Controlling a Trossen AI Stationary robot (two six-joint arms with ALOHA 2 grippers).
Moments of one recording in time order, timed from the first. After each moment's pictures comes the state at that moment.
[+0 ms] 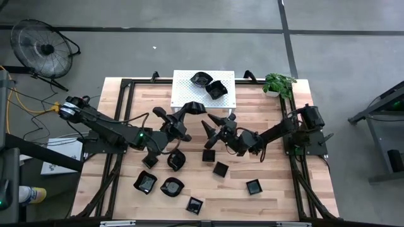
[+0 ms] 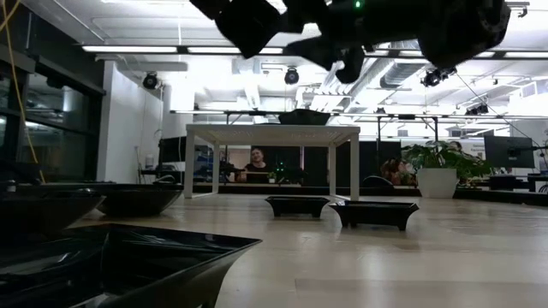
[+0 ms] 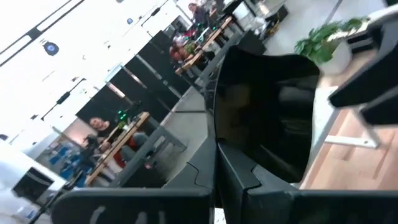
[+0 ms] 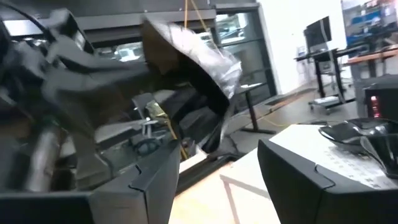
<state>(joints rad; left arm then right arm) -0.36 1.39 0.98 0.30 -1.37 0.58 0.23 1.83 0.81 1.38 0.86 0.07</state>
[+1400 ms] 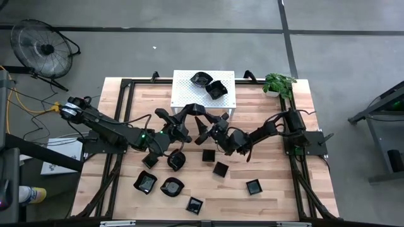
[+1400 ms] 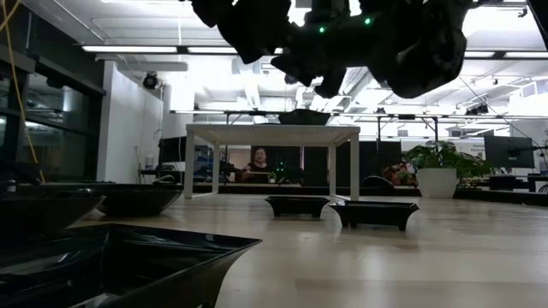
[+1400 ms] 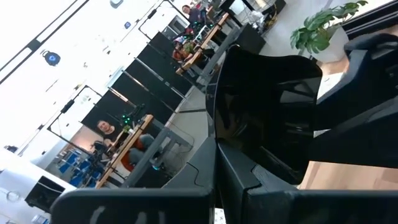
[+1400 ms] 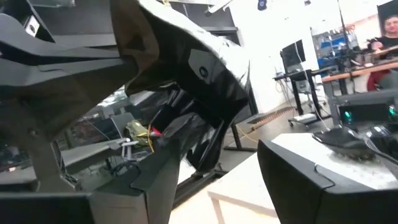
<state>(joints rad) -0.36 1.41 0.98 0.30 -1.38 0.62 0.18 2.05 0.96 1.57 0.89 -0.03</state>
